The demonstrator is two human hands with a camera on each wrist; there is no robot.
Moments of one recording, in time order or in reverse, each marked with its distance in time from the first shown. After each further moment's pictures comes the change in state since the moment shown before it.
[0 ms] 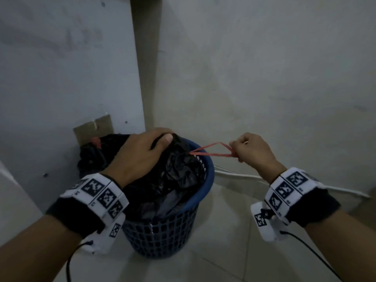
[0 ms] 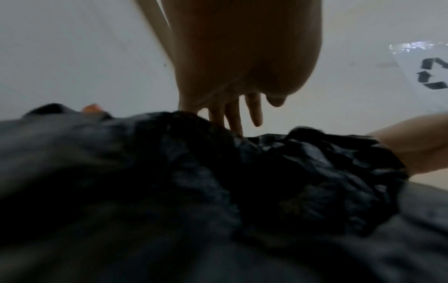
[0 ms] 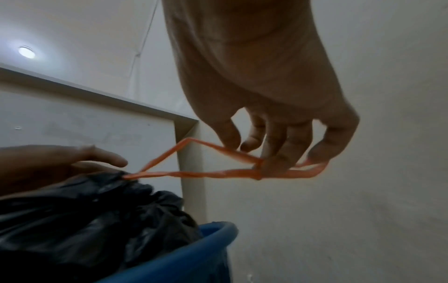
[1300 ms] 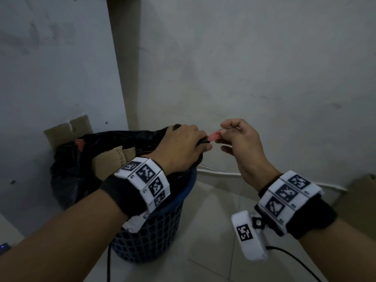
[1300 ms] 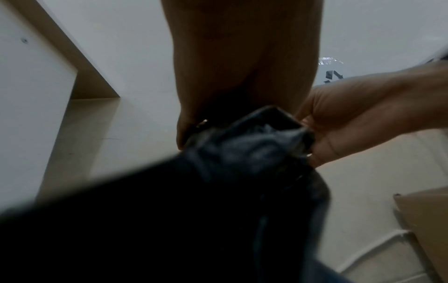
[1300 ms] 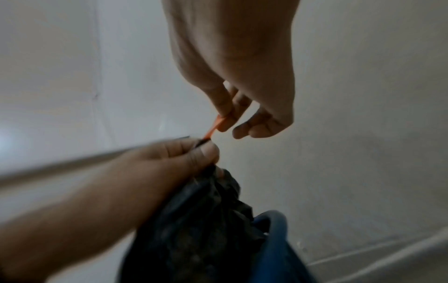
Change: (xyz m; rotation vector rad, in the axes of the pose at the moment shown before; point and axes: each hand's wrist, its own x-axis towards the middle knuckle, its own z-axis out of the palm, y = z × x) left_hand 0.055 0.086 0.065 0.360 -0.197 0.307; right_hand -0.021 -0.006 -0.019 0.760 0.016 -0.114
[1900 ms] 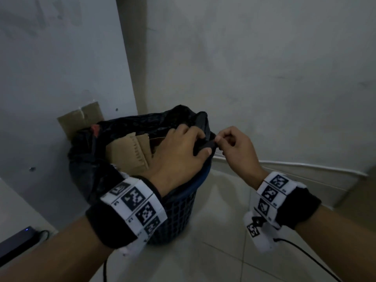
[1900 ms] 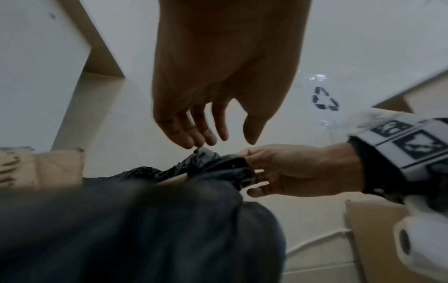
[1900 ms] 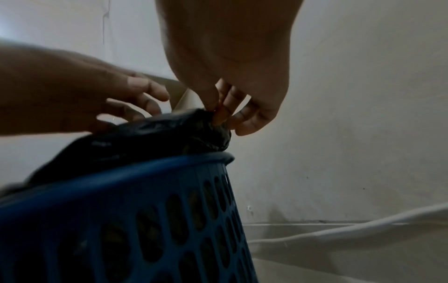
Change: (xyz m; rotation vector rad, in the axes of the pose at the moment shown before) left_hand -0.064 -0.003 0.013 -0.274 0.118 -0.270; right_hand -0.005 0.069 0.022 -0.420 -0.055 -0.235
